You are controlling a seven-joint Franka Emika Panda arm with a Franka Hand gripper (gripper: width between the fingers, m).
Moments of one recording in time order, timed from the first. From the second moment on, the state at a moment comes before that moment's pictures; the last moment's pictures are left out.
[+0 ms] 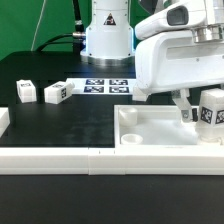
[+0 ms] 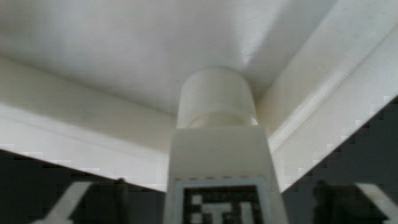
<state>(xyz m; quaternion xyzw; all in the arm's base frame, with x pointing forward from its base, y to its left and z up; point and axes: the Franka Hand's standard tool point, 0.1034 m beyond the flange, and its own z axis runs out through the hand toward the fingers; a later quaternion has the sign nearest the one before) 0.628 0.117 0.061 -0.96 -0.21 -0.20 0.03</state>
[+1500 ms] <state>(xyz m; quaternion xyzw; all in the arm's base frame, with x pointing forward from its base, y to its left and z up) 0.625 0.123 0.084 -0.97 -0.22 -0.04 0.04</state>
